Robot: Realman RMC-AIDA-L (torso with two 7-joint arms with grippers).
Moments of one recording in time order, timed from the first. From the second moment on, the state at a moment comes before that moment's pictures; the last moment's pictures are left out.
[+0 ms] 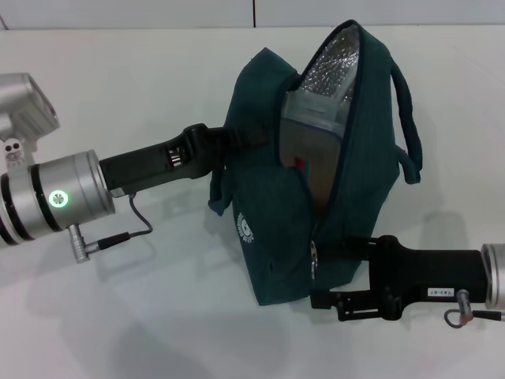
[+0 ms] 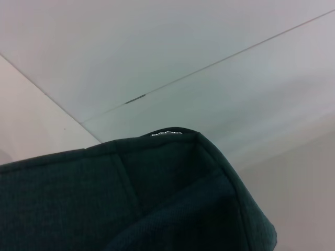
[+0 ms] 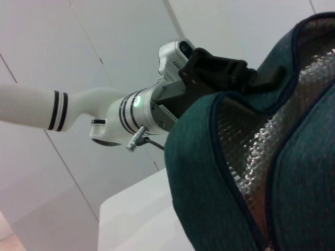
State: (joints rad) left arm -0.47 -2.08 1.07 0.47 1.40 1.53 -2.09; right arm 0.61 2.03 -1.01 -0.16 -1.73 -1.56 1.10
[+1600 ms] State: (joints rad) left arm -0.47 -2.08 1.07 0.47 1.40 1.54 -2.08; right arm 0.63 2.03 -1.08 -0.16 -1.71 -1.56 1.15
